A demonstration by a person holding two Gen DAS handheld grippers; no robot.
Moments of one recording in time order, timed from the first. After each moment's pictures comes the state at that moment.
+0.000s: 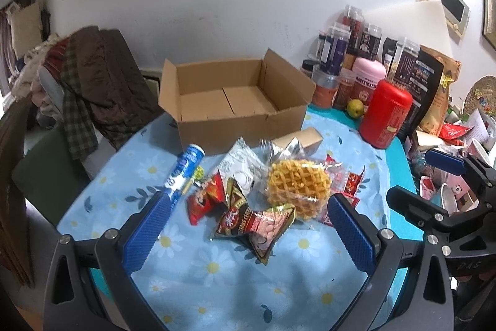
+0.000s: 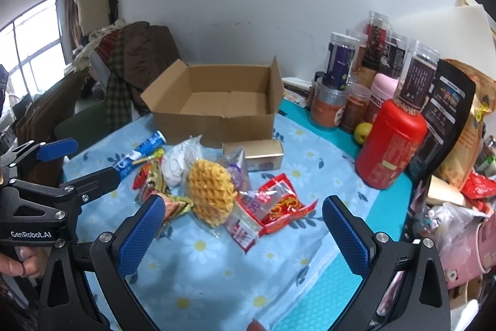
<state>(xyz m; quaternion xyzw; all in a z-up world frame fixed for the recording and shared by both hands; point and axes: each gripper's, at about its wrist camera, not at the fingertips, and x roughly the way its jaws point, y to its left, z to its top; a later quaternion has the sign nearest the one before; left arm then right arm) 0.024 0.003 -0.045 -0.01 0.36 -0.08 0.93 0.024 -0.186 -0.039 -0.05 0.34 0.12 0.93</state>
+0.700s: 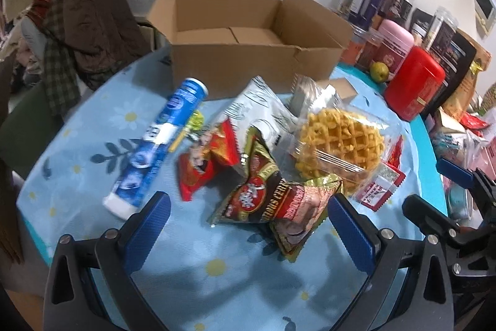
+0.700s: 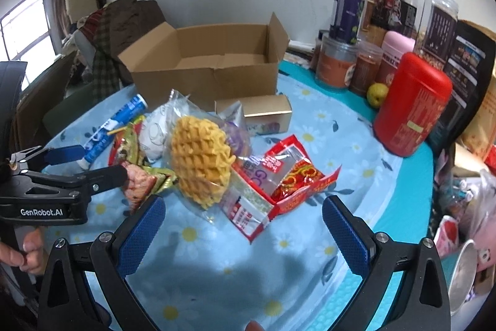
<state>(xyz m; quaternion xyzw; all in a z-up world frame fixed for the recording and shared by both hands) 0.073 0.016 -0.123 -0.05 0.45 -0.10 0.89 0.052 -0.179 -0.105 -0.04 0.39 0.11 0.91</state>
